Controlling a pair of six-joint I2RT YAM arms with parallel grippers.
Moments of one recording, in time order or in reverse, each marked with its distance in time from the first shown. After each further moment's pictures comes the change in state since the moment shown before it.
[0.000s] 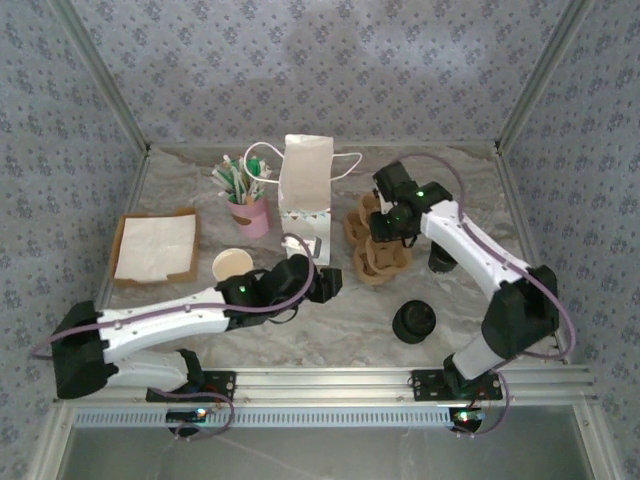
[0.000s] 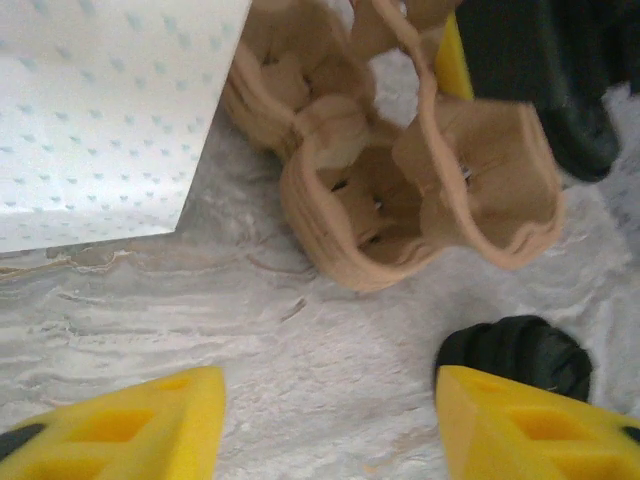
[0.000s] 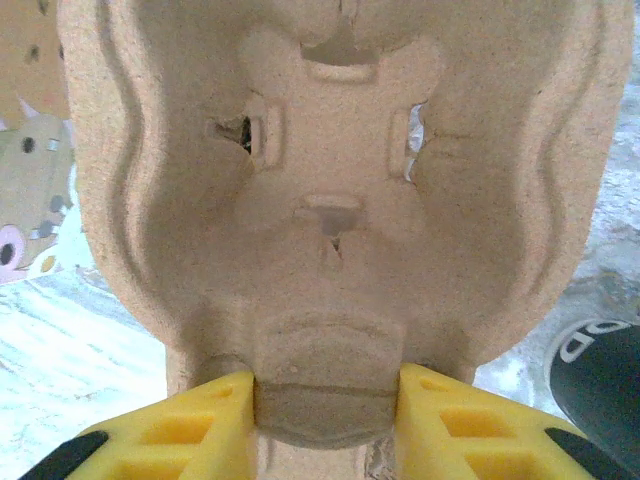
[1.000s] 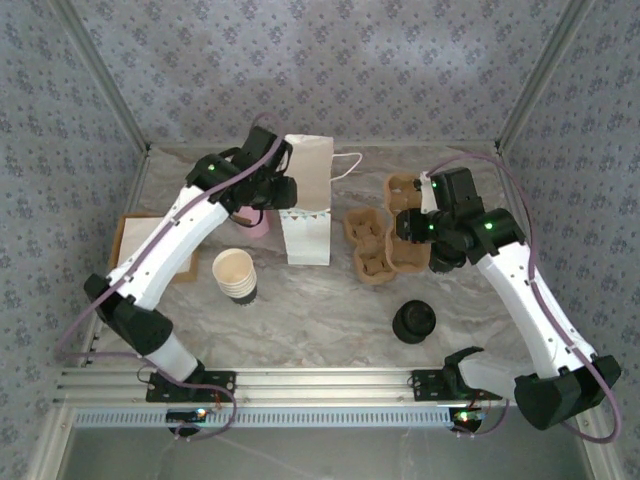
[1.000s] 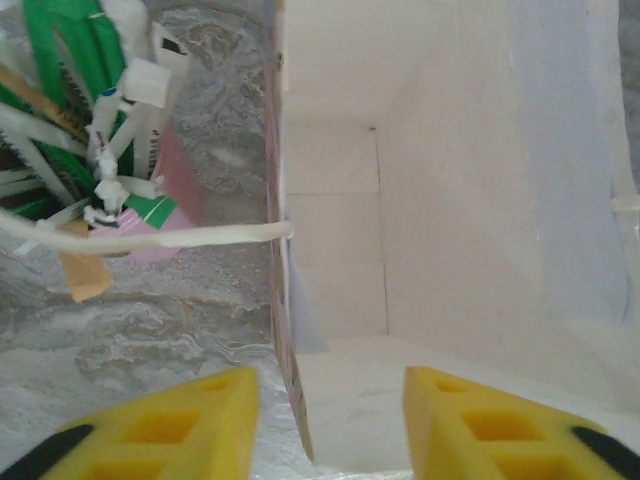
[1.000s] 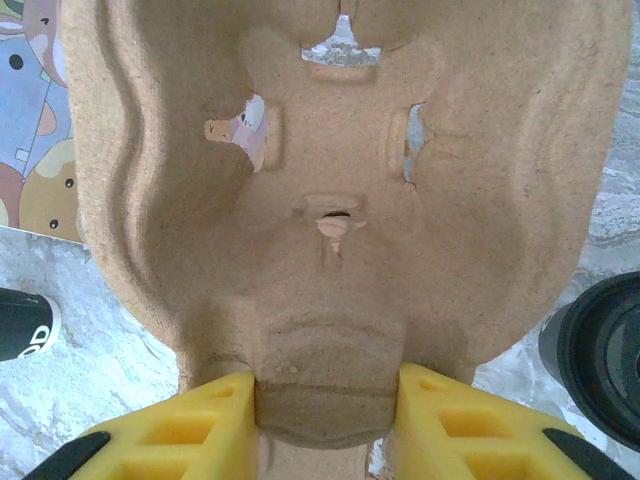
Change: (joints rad) left arm 0.501 0.414 0.968 -0.883 0.177 0.281; right arm -0.119 -0.372 -0.065 -0.011 -0.162 0.019
